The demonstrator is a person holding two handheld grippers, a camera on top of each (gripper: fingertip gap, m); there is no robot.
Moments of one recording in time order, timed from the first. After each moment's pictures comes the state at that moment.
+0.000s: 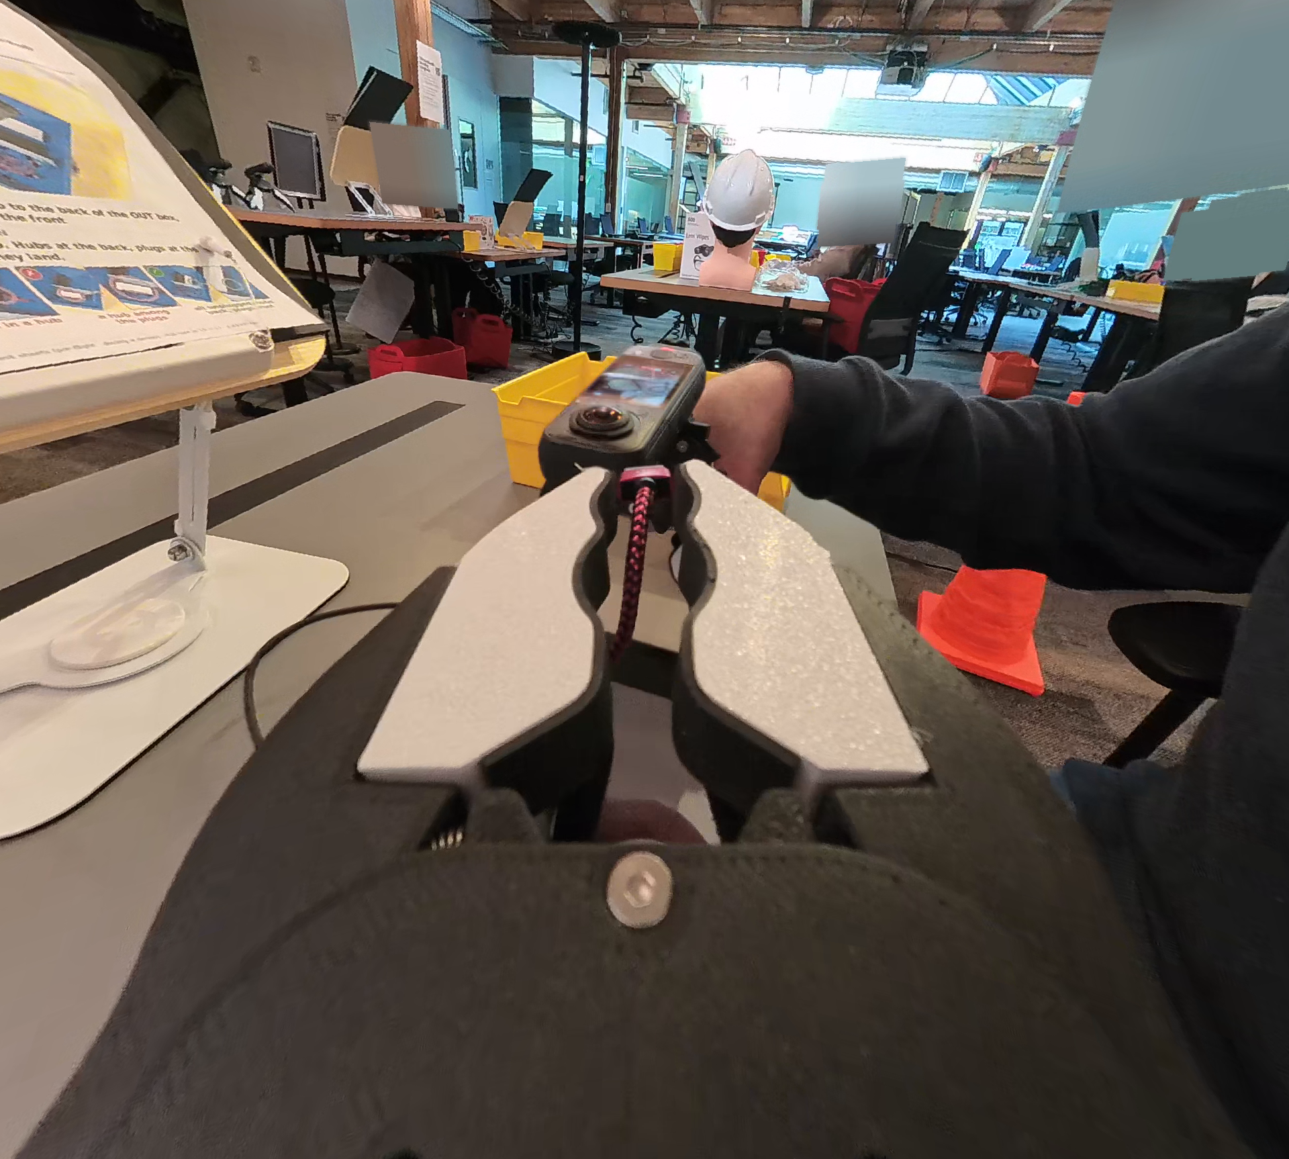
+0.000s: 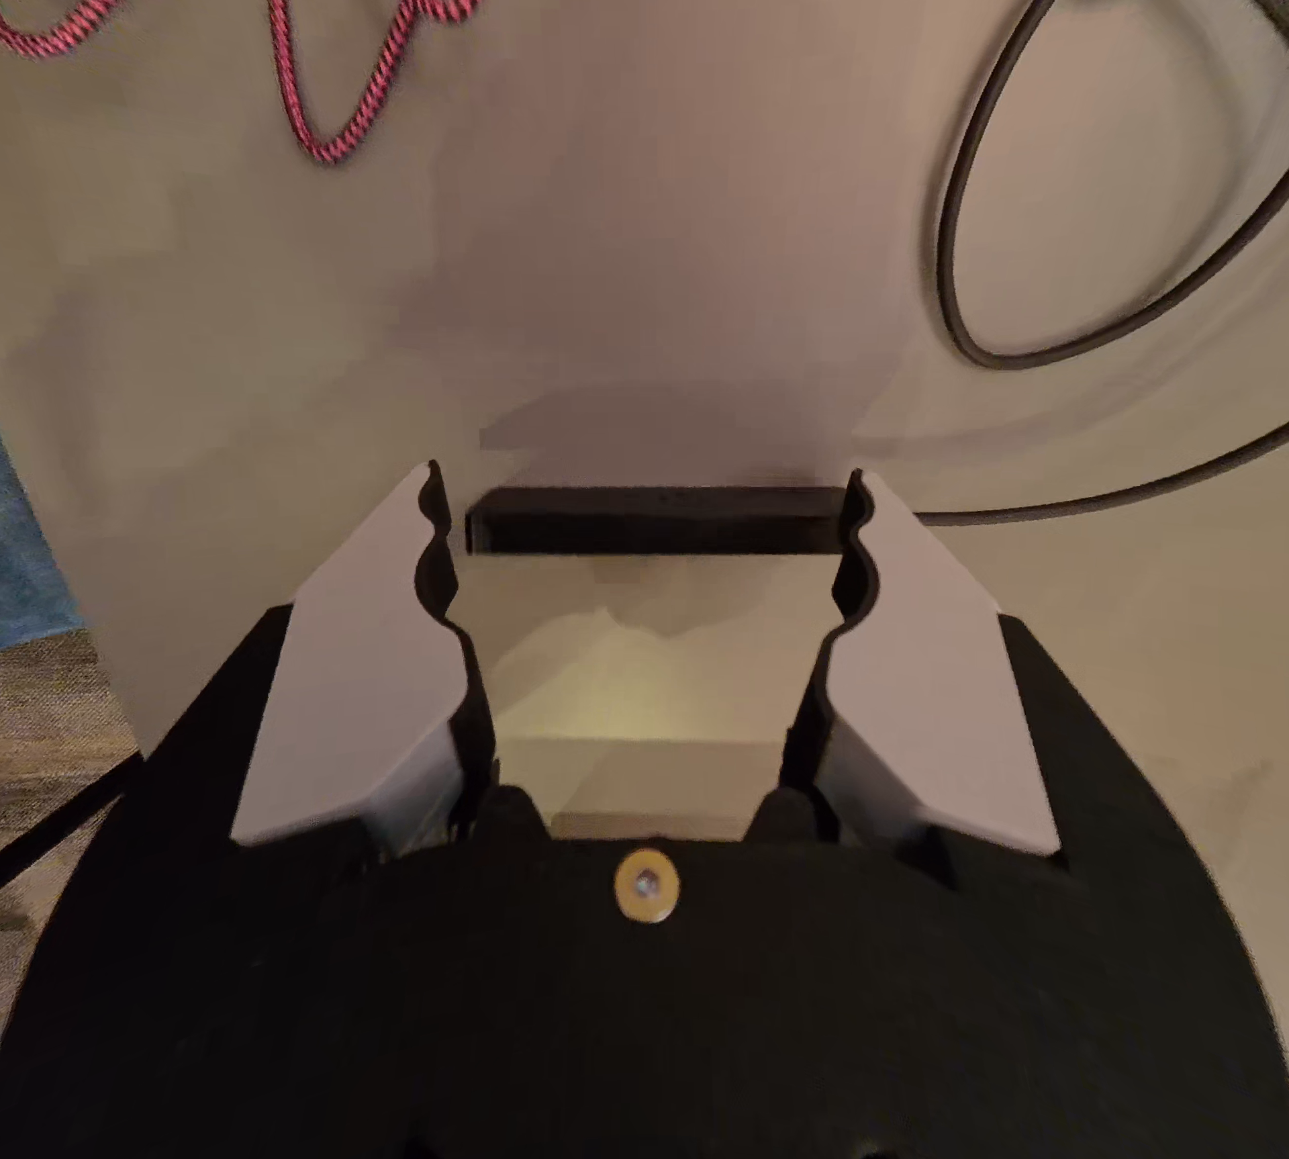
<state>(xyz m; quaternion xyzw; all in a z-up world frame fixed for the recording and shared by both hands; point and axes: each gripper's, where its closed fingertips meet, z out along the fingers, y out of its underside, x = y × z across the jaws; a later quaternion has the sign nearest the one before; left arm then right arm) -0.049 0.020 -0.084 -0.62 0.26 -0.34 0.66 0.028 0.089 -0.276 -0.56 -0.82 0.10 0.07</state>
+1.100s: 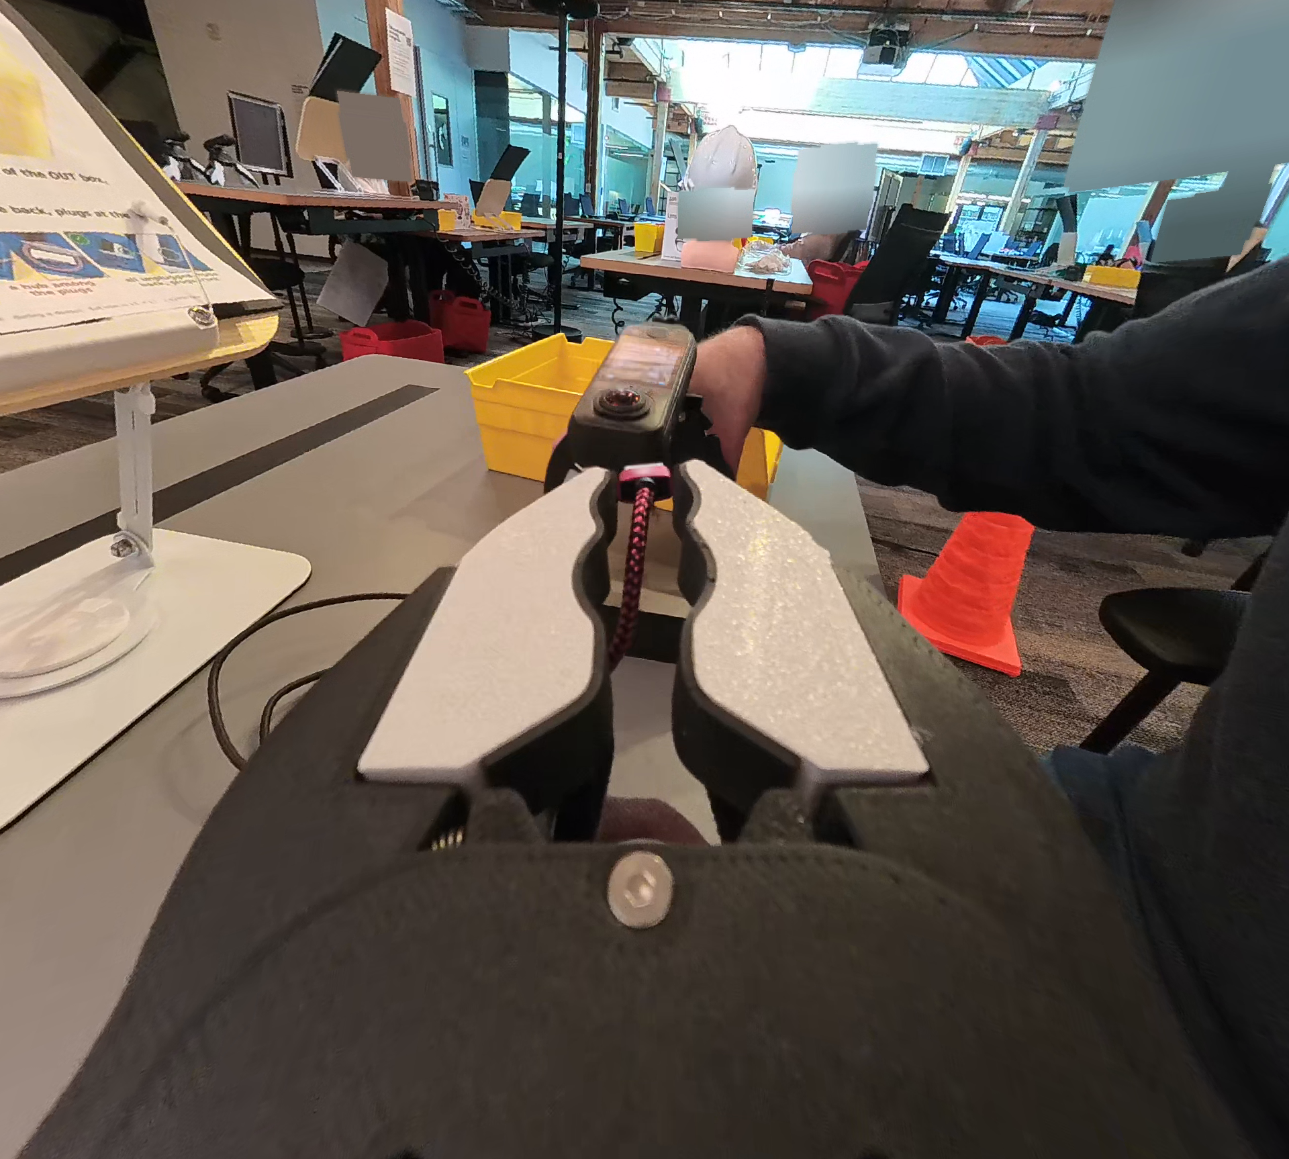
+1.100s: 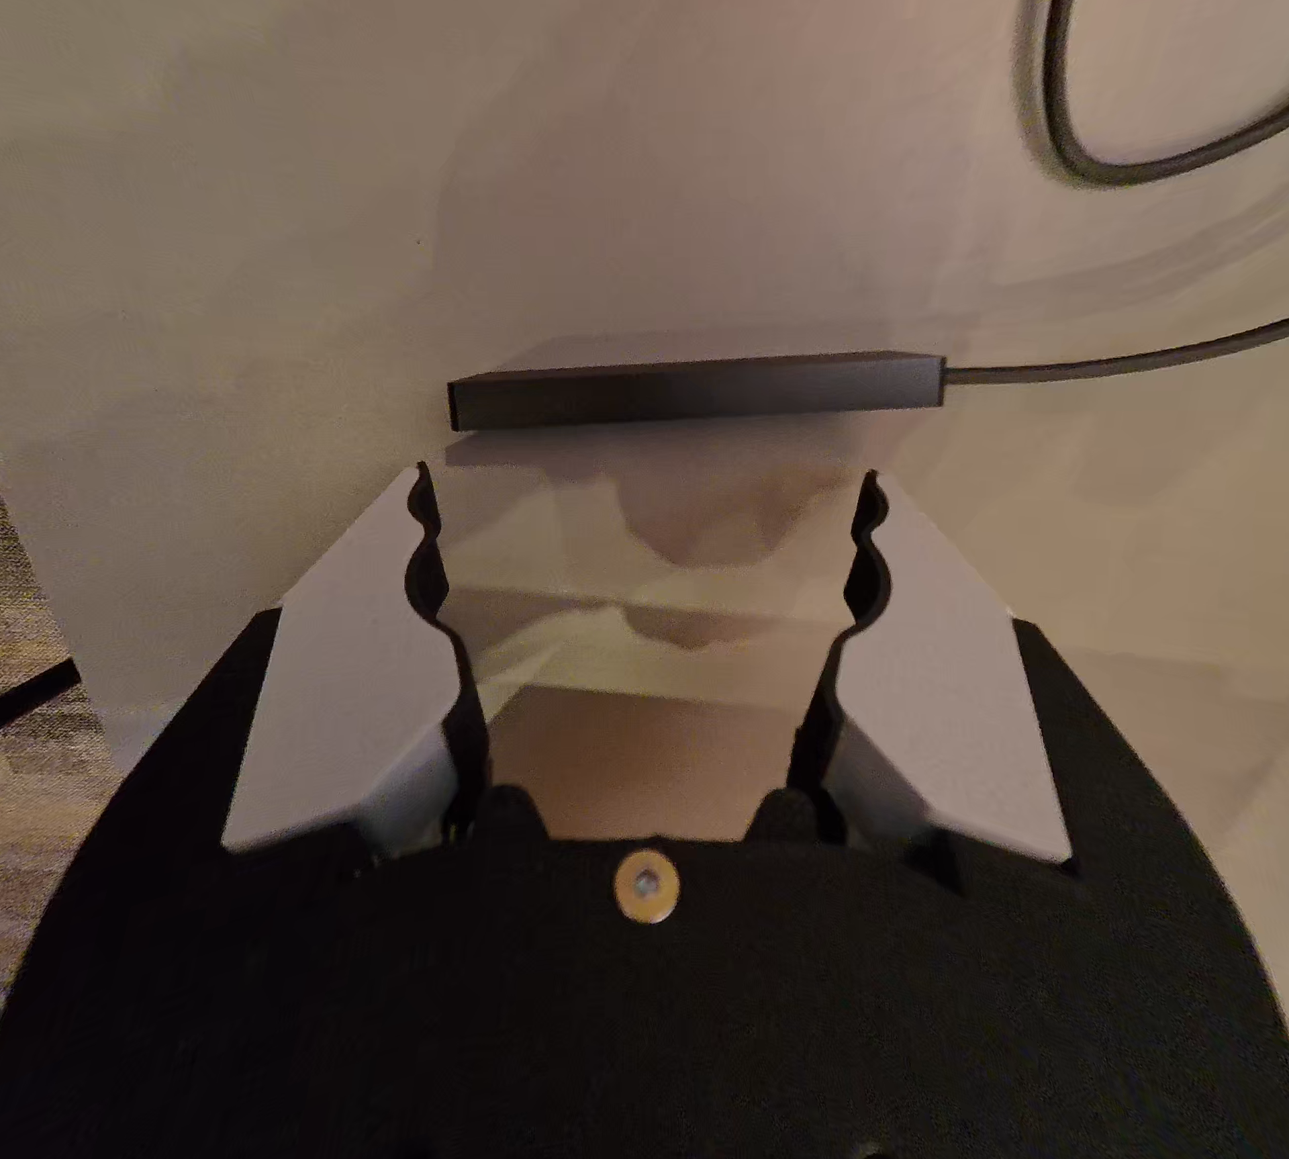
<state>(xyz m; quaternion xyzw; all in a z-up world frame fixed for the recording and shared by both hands) -0.032 0.024 -0.094 -0.63 0.27 -0.35 0.64 0.086 0.112 -0.287 -0.52 -0.85 0.08 0.04</state>
